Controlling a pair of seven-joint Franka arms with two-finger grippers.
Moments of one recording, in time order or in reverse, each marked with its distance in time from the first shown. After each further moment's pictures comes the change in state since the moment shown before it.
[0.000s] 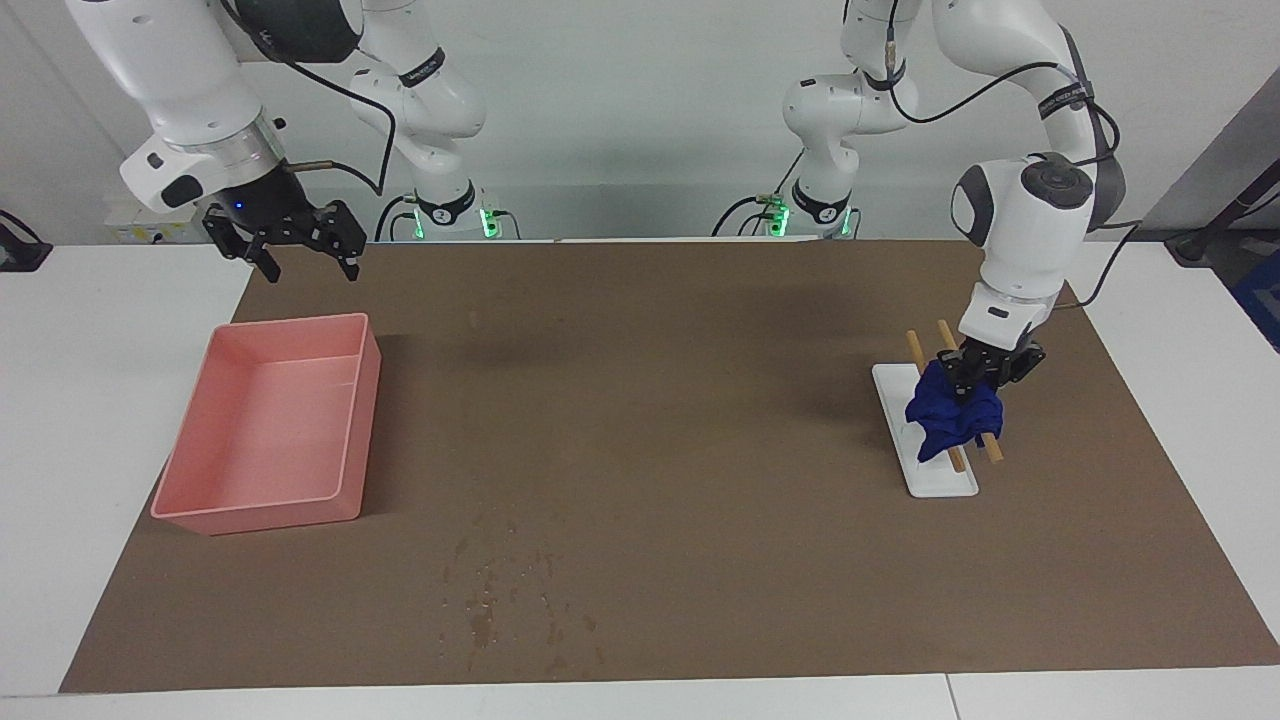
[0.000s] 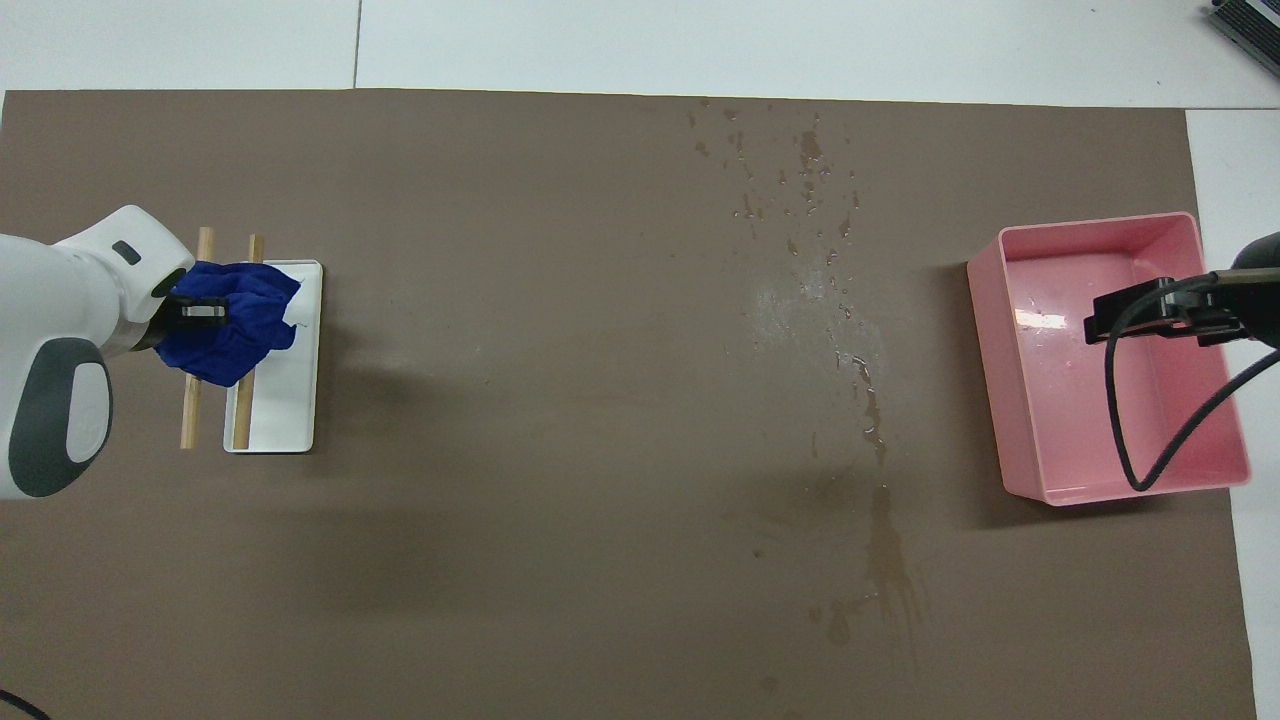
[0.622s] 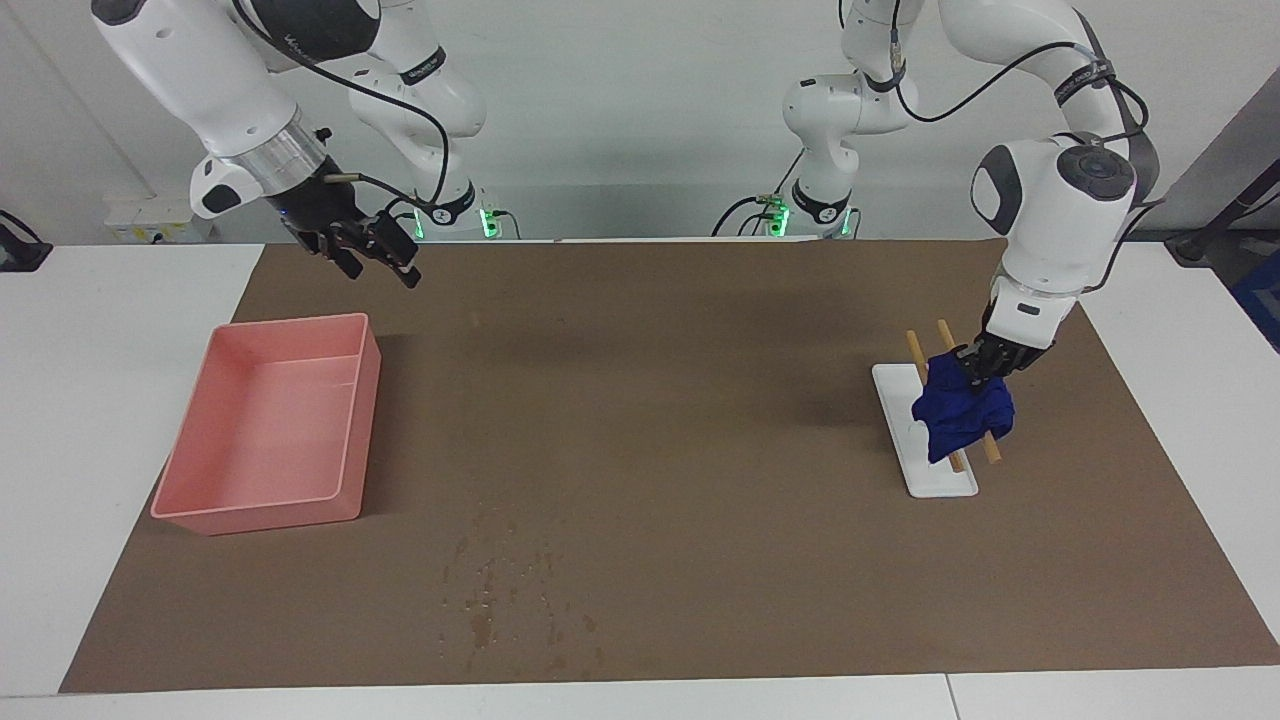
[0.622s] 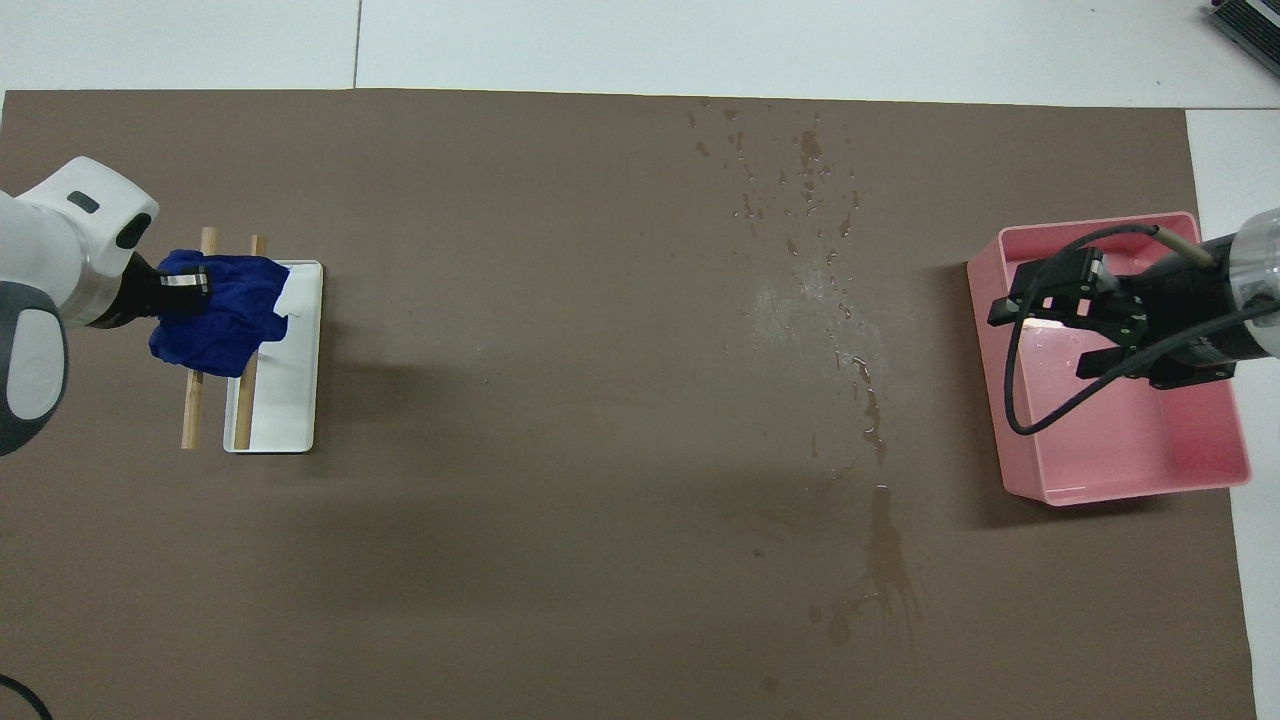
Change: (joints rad) left arm -0.001 0.025 -0.004 0.174 -0.159 -0.235 -0.197; right arm 0.021 -0.041 0.004 -0.113 0.290 0.109 0.476
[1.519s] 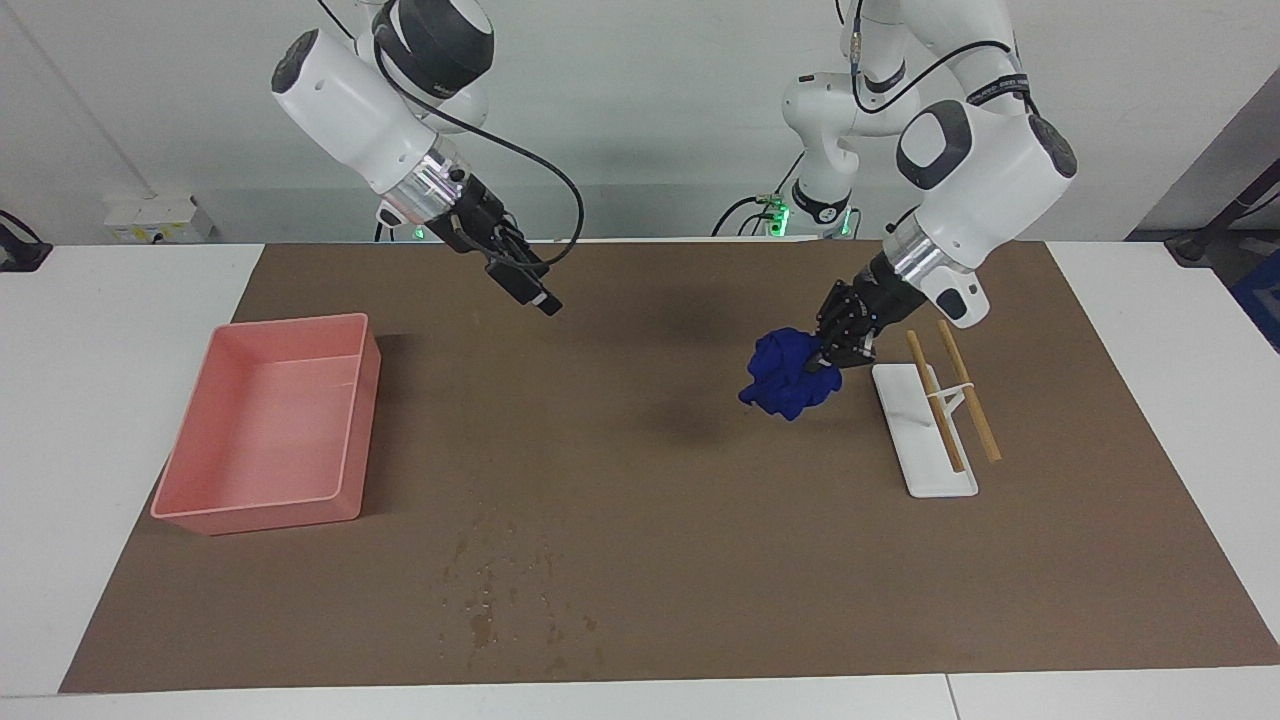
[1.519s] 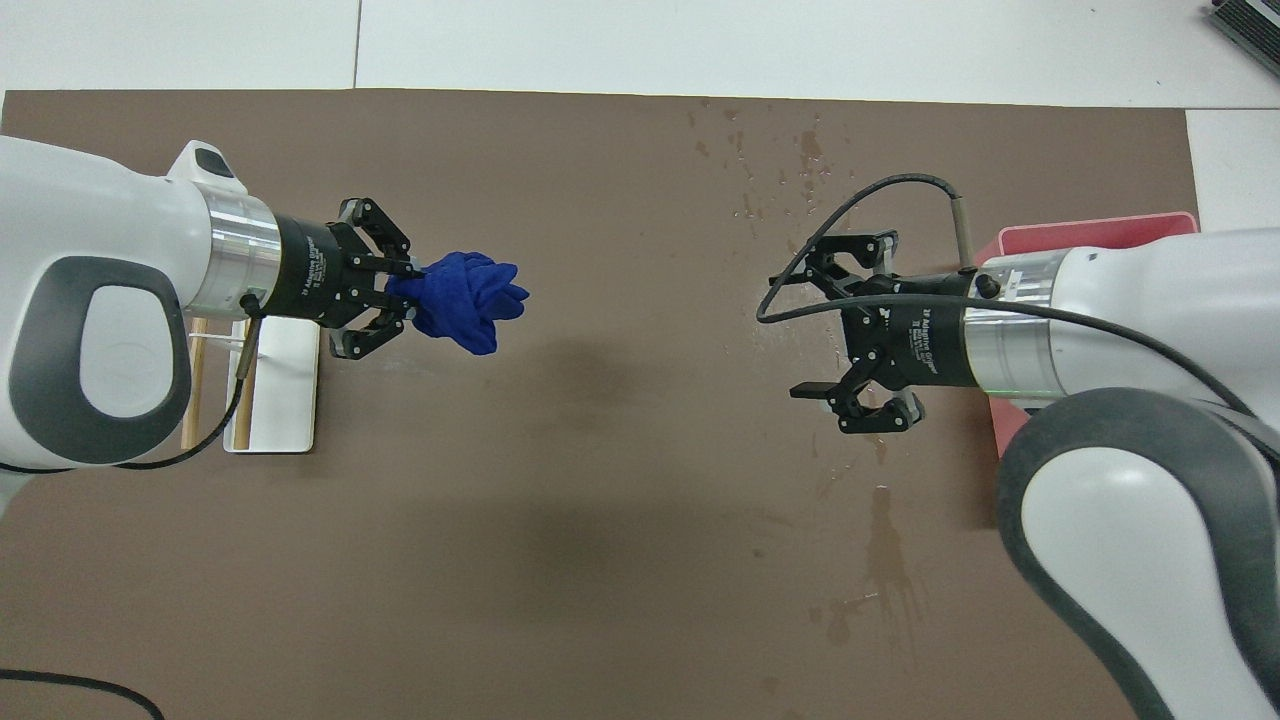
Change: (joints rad) left arm -0.176 -0.010 -0.083 0.069 -0.558 -0.006 -1.185; right arm 0.249 -0.025 0.004 -0.239 0.384 0.436 0.714
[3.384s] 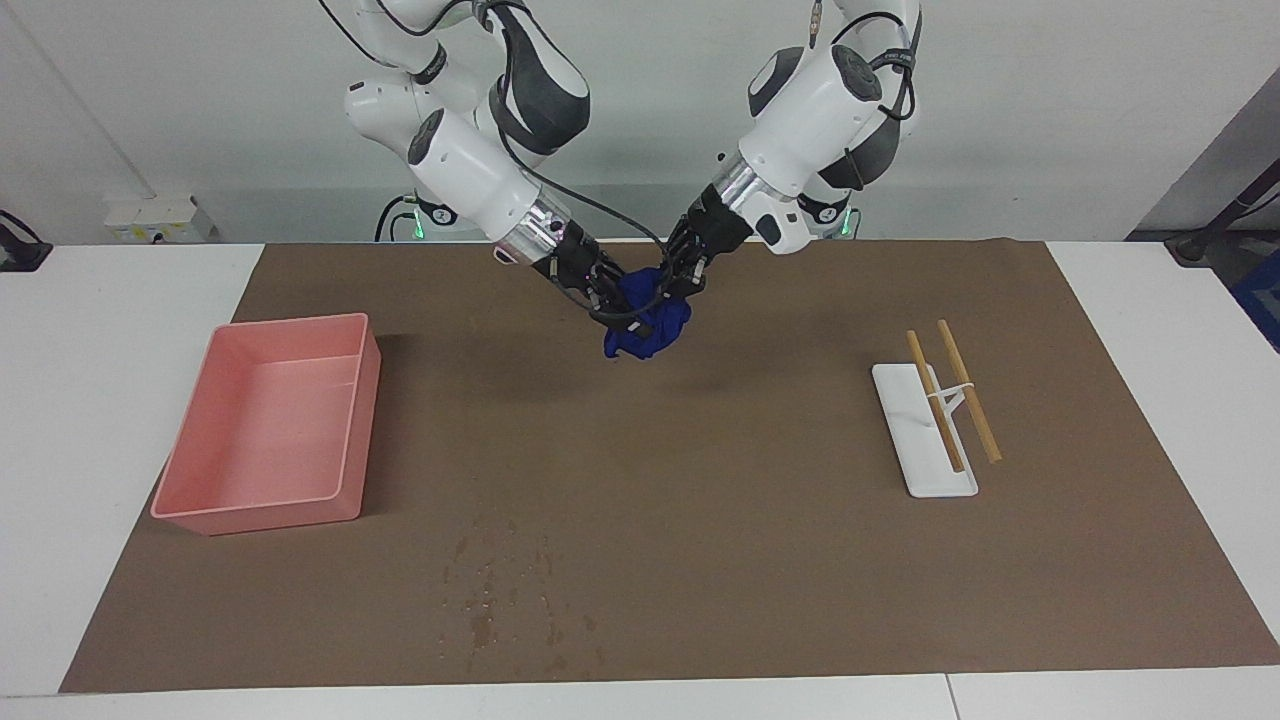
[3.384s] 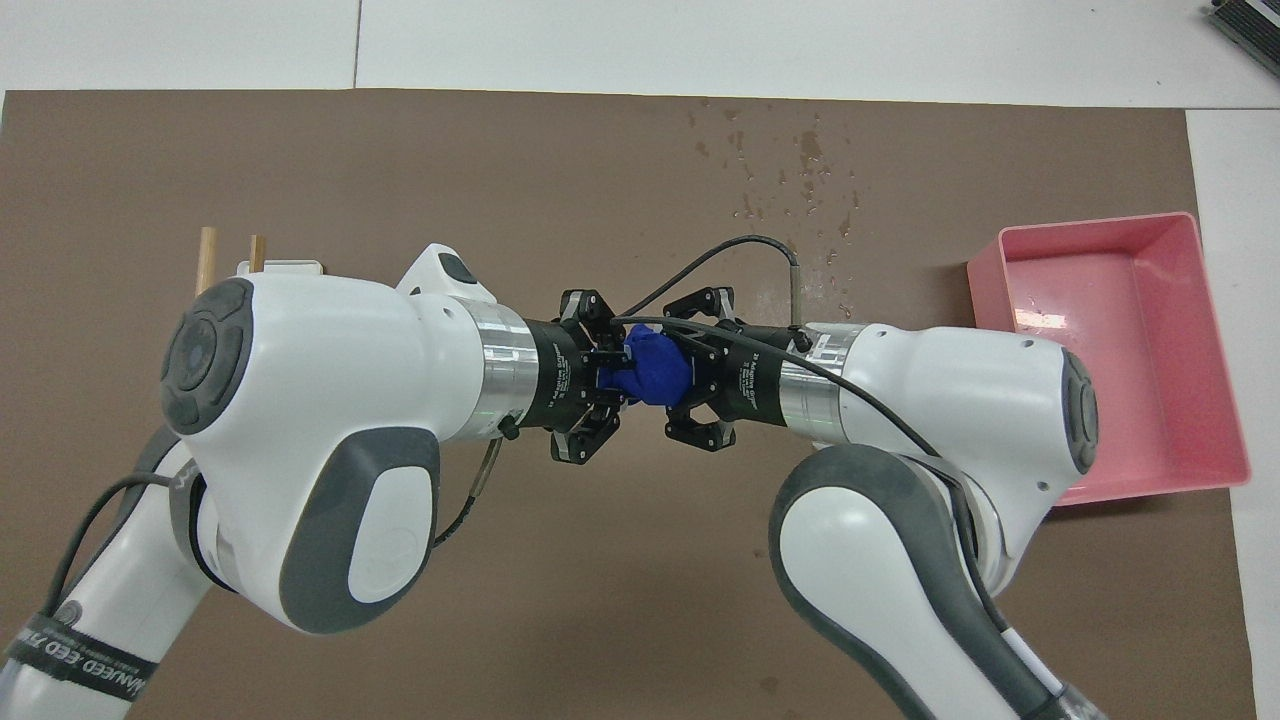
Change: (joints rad) left arm -0.323 -0.072 0.001 -0.061 -0.014 0.135 -0.273; right arm 0.224 0.084 -0.003 -0.118 0.201 0.361 0.054
